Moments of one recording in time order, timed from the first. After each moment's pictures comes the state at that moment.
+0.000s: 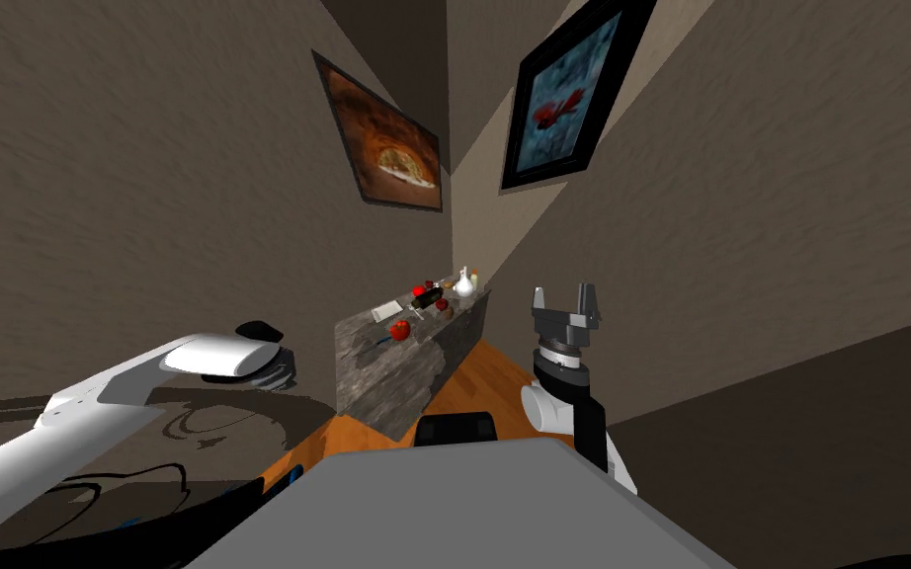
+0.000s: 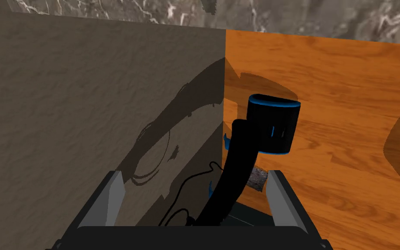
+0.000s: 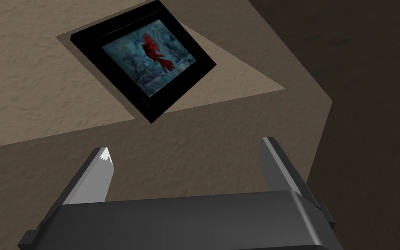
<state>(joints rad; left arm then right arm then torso) 0.21 1.18 0.22 -1.75 0.75 1.39 0.82 0.48 0.04 0.07 -2.35 -0.08 -0.63 -0.07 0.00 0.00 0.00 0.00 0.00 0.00</state>
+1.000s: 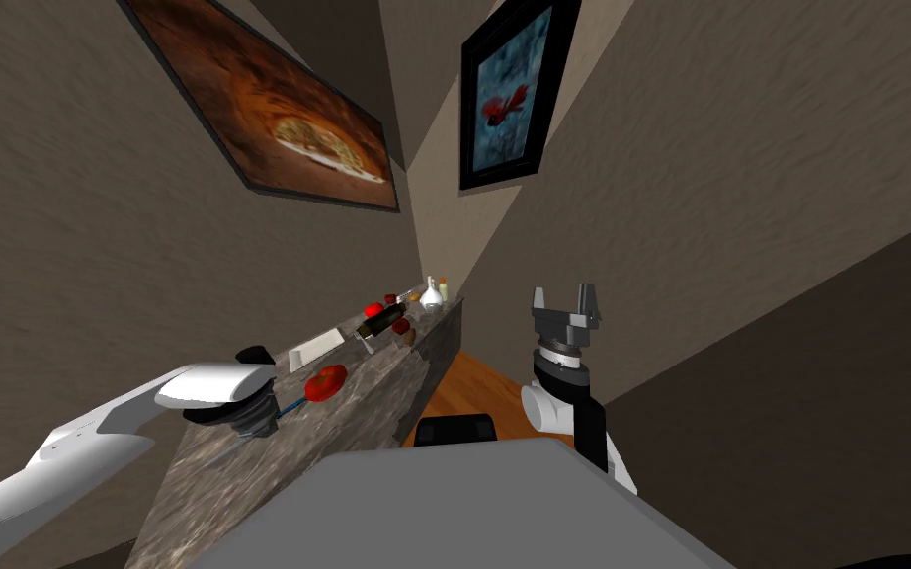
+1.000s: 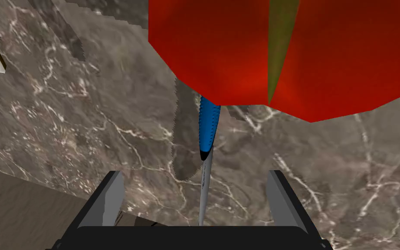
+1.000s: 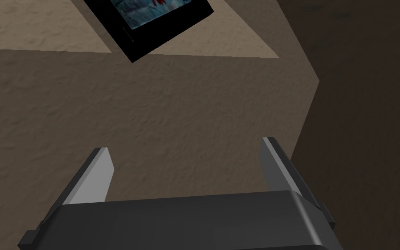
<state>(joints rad) 0.30 1.12 0.17 -1.64 0.78 1.46 0.94 0.48 0.04 0.07 -2.35 -0.08 -0.63 -0.07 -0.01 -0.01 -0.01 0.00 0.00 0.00</state>
